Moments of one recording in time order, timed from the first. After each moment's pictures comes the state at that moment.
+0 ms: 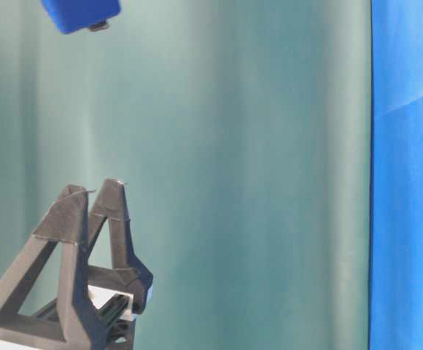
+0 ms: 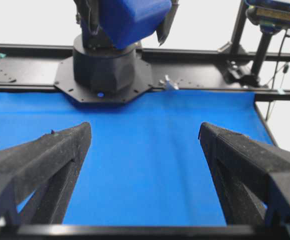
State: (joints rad) left arm -0.08 -0.28 0.69 0.01 -0.38 -0.06; right arm 0.12 -0.70 0.81 -0.21 0.17 0.22
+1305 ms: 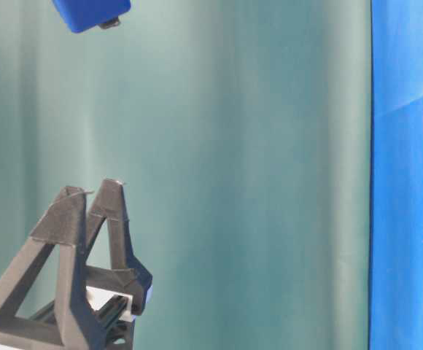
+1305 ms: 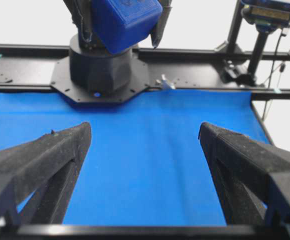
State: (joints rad) left arm -0.09 -0.28 0.69 0.01 -0.38 -0.06; right arm 0.12 -0.70 0.81 -0.21 0.17 0.26
